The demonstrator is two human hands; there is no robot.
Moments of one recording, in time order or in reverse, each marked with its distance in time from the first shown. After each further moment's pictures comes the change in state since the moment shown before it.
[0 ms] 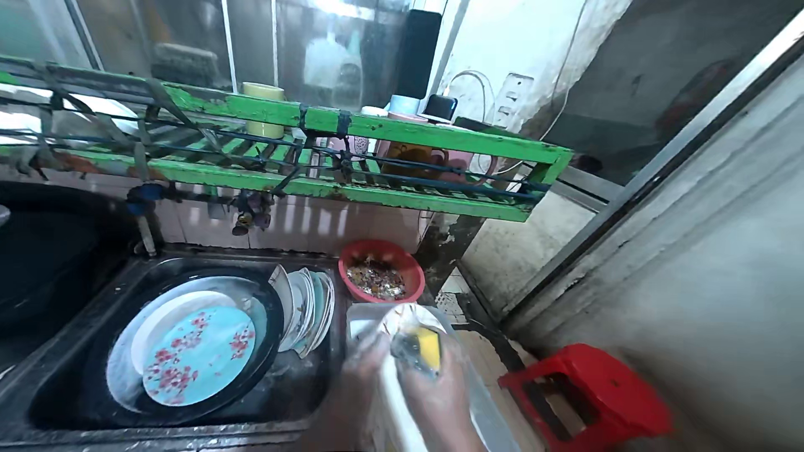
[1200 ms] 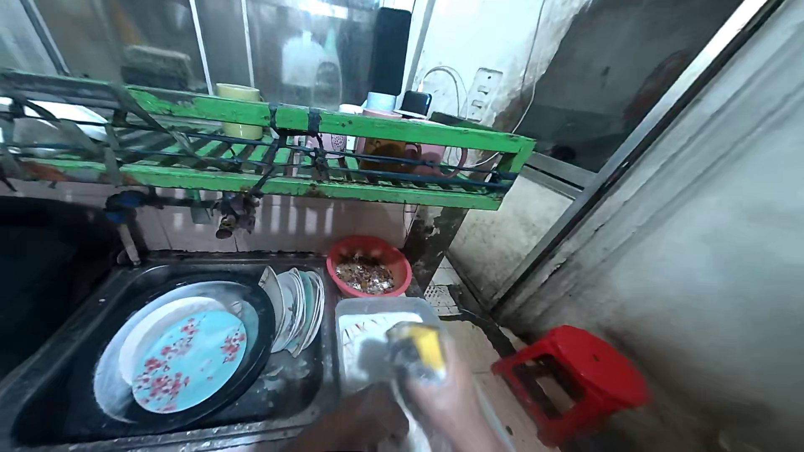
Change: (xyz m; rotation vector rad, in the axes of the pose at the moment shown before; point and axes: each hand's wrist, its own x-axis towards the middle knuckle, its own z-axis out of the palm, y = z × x) left_hand -0.004 0.001 0.017 0.563 -0.470 -0.491; right_hand -0.004 -0.032 -0.044 0.034 -0.154 0.075
